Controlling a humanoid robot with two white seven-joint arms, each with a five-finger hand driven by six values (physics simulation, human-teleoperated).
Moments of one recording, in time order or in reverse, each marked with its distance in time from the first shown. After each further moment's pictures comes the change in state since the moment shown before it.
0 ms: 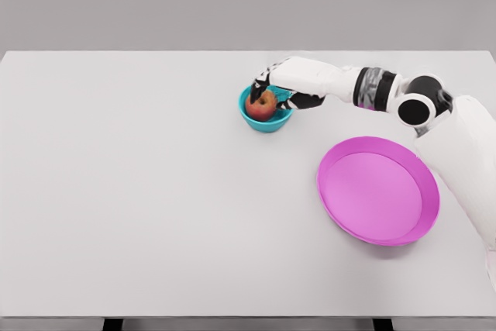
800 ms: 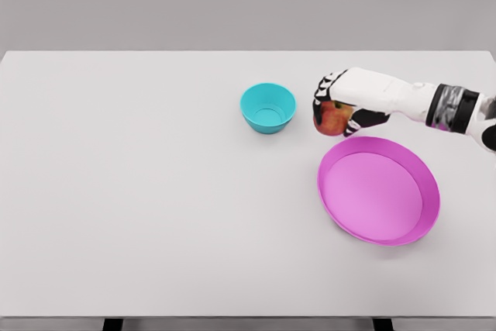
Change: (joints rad) left arm 0.000 0.000 0.000 0.000 0.000 0.000 0.000; right arm 0.132 -0.287 -0.070 -0.257 -0.140 0.023 0.000
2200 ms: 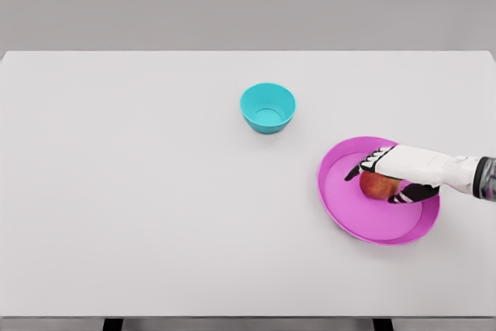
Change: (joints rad) left arm 0.000 0.000 0.000 0.000 0.000 0.000 0.000; right arm 0.319 -0.262 -0.040 -0.133 -0.048 0.058 0.000
